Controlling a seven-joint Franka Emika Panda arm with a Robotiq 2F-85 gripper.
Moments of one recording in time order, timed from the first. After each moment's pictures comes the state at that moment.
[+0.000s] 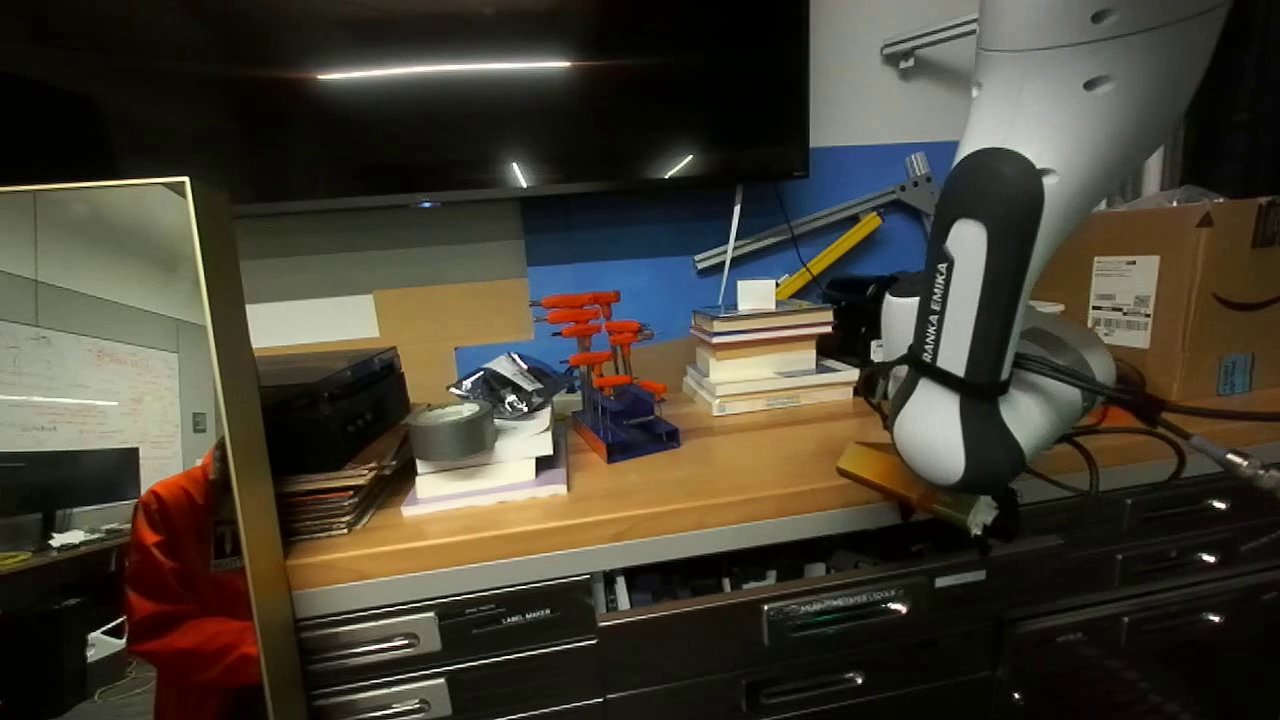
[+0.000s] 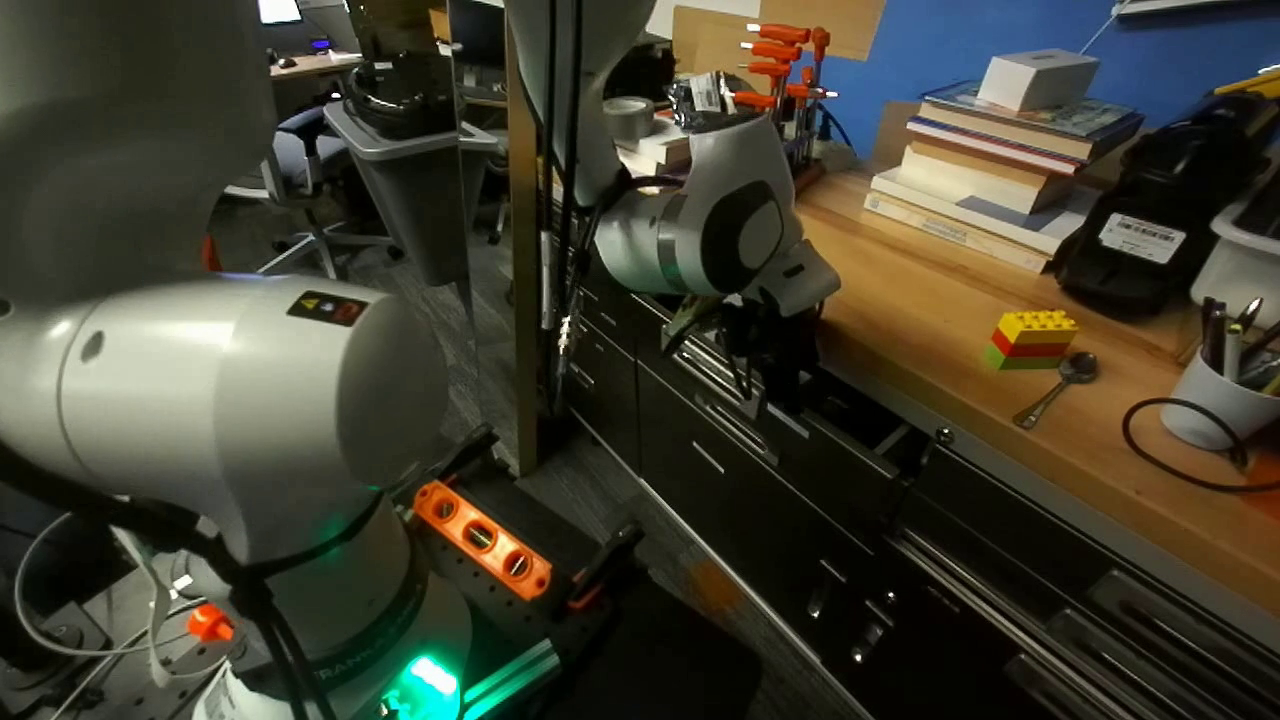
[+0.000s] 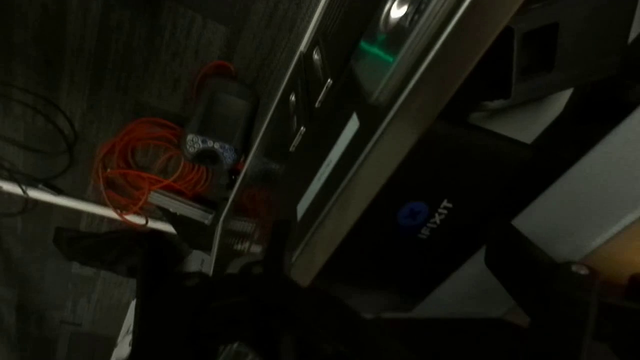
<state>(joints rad) 0.62 0.43 -0.82 -2.51 -0.18 3.04 1.39</state>
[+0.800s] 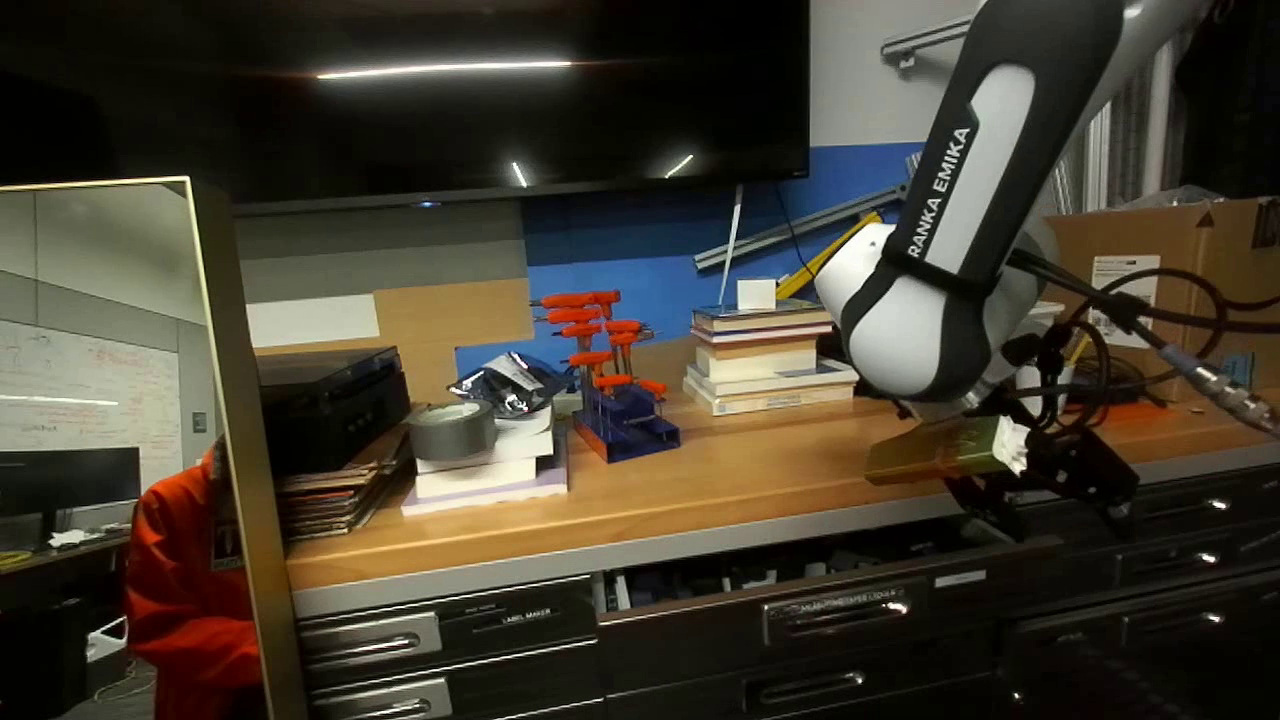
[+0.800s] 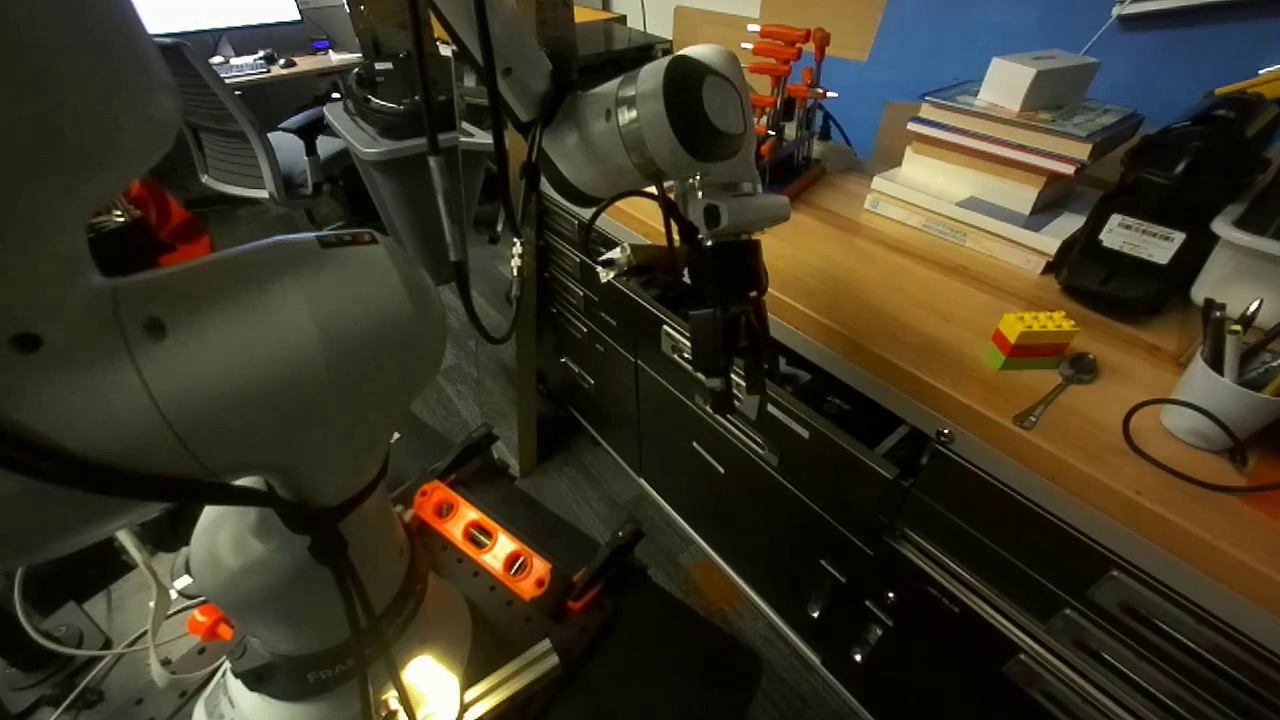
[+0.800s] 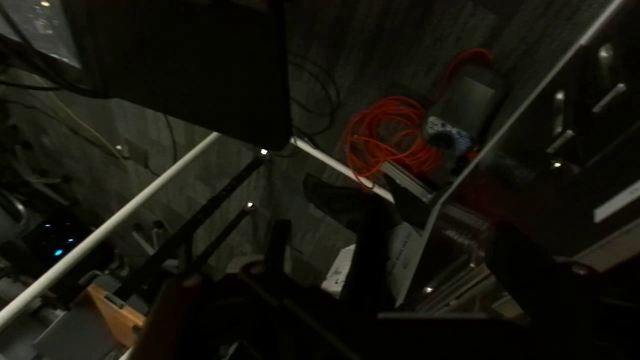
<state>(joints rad) 1.30 0.29 -1.38 -2.50 -0.31 2.17 1.51</state>
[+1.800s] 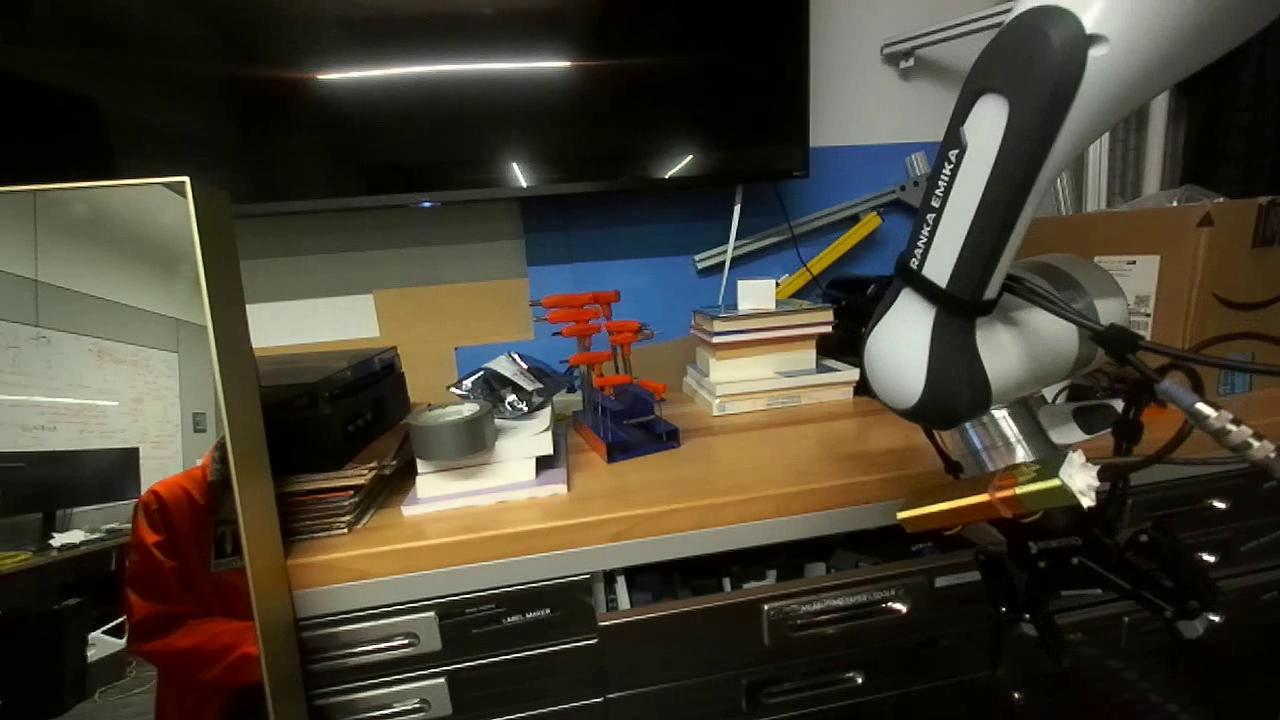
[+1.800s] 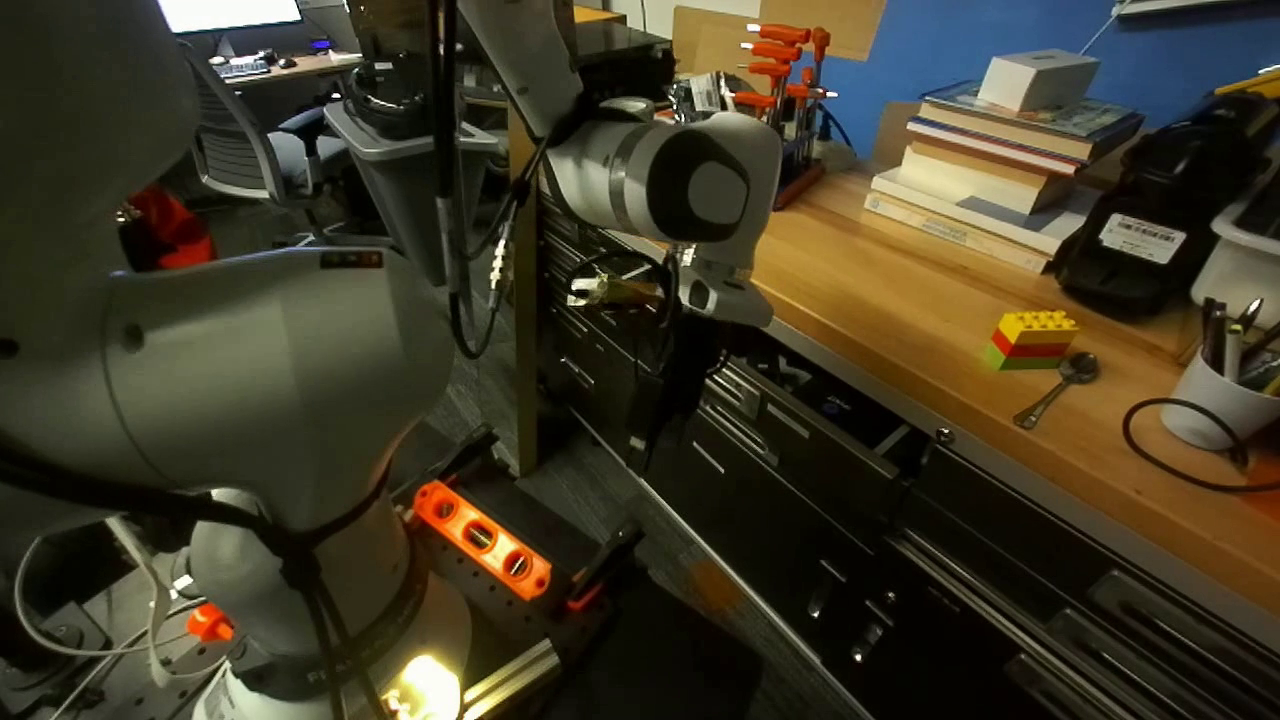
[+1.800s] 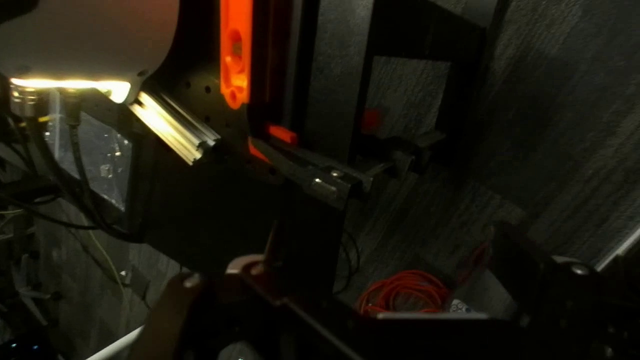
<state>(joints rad) 1.02 0.25 -1.15 -2.60 0.04 2.17 1.17</state>
